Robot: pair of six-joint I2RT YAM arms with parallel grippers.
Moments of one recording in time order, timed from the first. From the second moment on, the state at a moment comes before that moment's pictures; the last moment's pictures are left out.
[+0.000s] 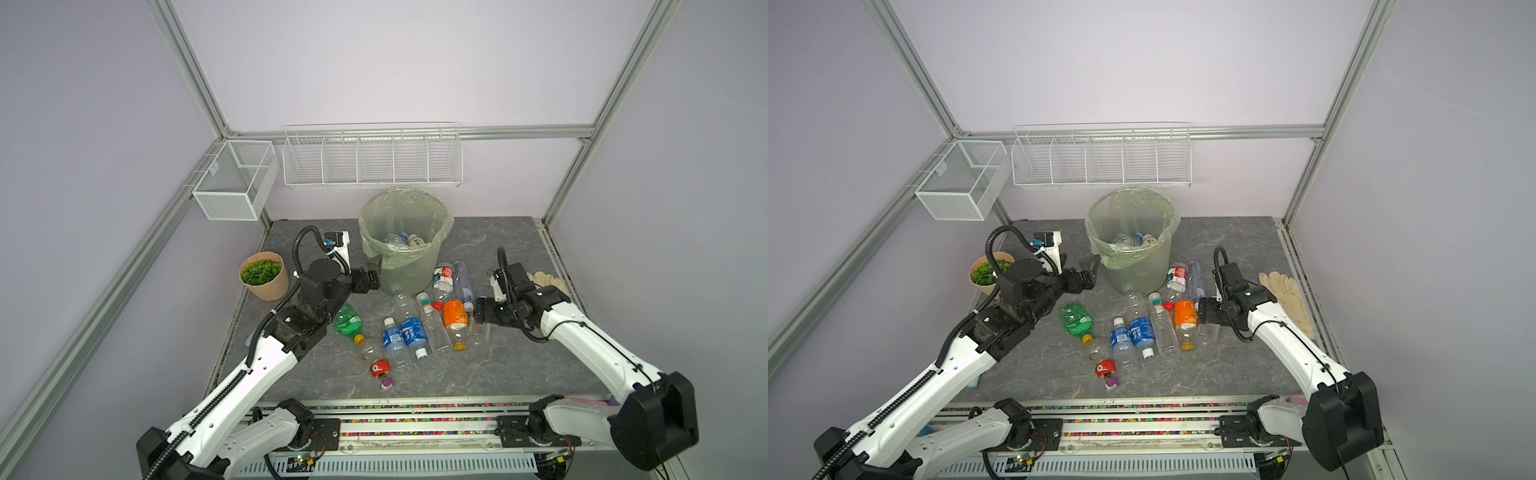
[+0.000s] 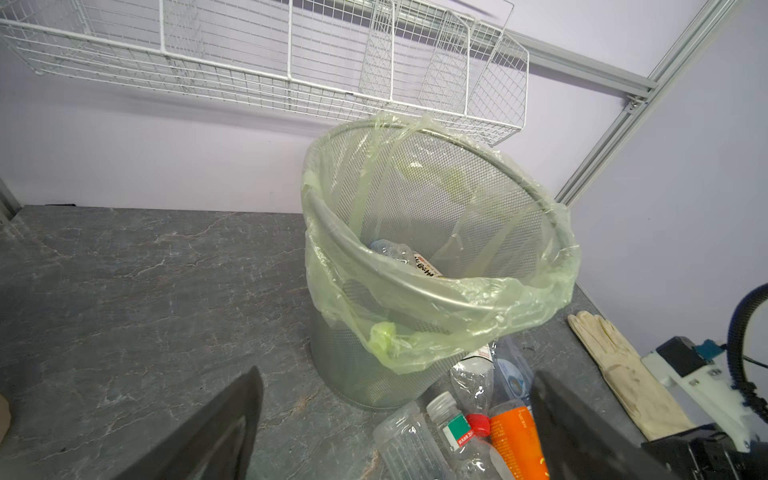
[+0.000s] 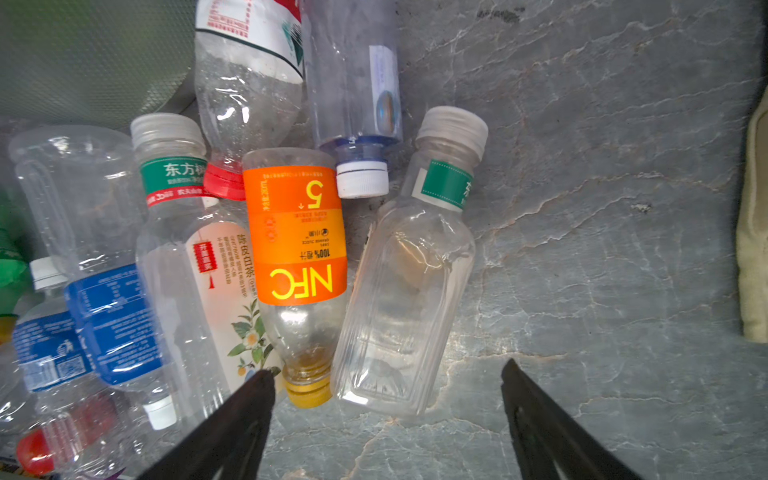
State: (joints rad) left arm -0.63 0.99 0.96 -0.21 -0.21 -0.35; right arm 0.37 1.27 0.95 -0.85 -0.01 0.43
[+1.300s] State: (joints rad) left arm -0.56 0.91 0.85 -0.27 -0.21 -0.39; right arm 0.32 1.56 0.91 -0.70 -0.03 0.57
